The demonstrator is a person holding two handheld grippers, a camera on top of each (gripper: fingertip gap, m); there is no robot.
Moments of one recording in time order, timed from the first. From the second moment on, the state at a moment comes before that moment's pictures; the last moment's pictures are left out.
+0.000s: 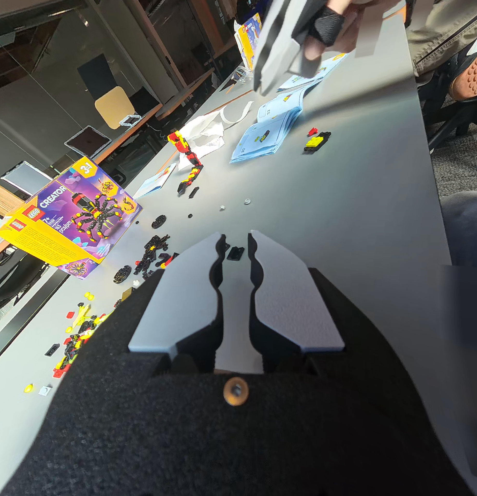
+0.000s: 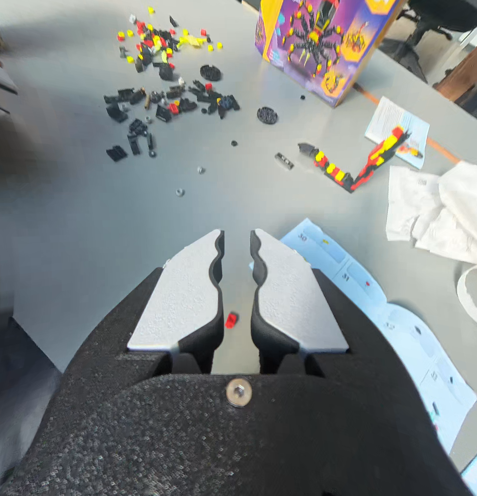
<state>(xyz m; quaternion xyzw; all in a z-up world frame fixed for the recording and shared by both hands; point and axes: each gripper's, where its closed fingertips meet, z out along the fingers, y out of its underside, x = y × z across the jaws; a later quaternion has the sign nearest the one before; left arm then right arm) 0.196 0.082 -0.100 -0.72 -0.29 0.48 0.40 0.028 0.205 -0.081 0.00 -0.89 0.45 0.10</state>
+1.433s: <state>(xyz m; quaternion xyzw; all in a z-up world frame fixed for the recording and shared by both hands) 0.202 0.077 -0.084 -0.69 -0.30 0.49 0.44 0.121 -0.124 -0.097 0.27 -0.86 0.44 -0.02</state>
